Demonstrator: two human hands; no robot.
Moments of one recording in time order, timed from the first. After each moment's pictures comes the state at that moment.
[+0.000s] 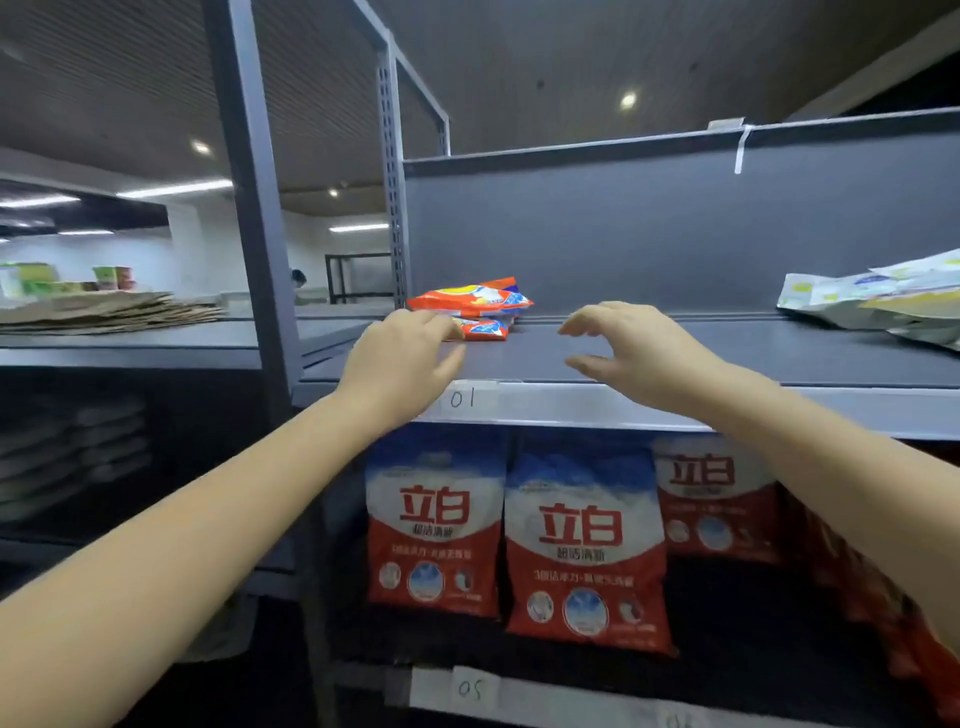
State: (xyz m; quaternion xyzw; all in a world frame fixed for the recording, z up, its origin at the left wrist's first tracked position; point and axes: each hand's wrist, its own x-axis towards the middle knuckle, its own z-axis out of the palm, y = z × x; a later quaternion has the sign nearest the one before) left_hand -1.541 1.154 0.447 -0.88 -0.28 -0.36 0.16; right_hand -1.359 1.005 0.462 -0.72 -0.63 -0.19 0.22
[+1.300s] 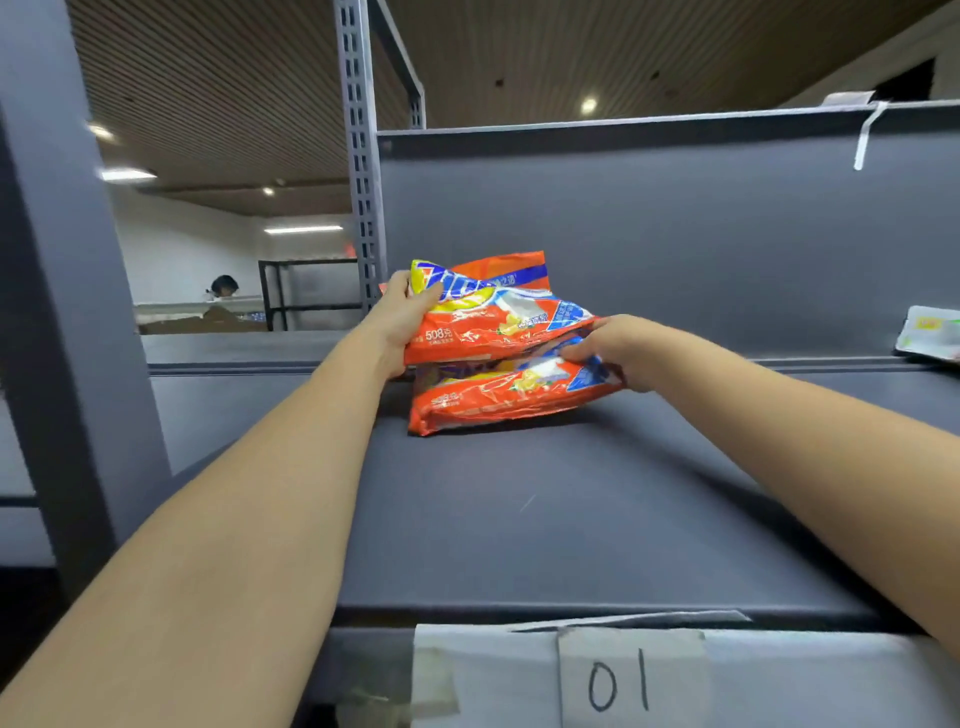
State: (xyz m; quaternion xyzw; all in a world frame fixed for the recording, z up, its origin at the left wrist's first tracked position) left_hand -1.401 1.451 0.514 -0.68 -0.22 -0.41 -0.57; right_hand -1.237 1.302 0.501 -0.76 -0.35 0.19 0.52
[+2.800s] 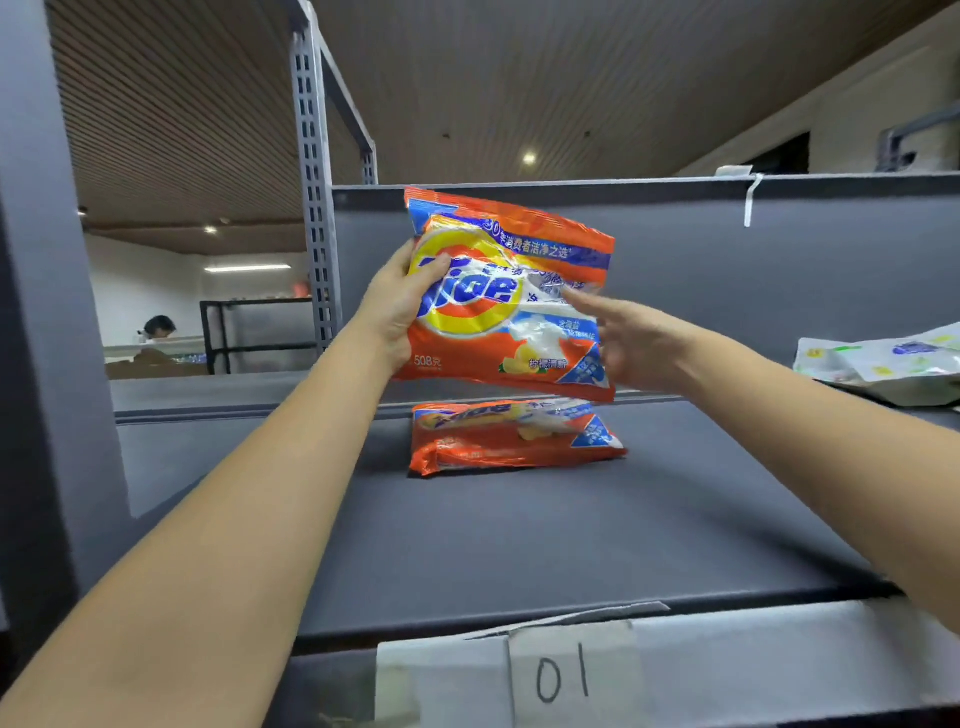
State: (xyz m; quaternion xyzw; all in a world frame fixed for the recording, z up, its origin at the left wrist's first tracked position) left_hand -1.393 1.387 0.560 -0.65 -0.01 -0.44 -0.63; right_hand -1.243 1.220 0.537 -0.57 -0.42 0.30 0.64
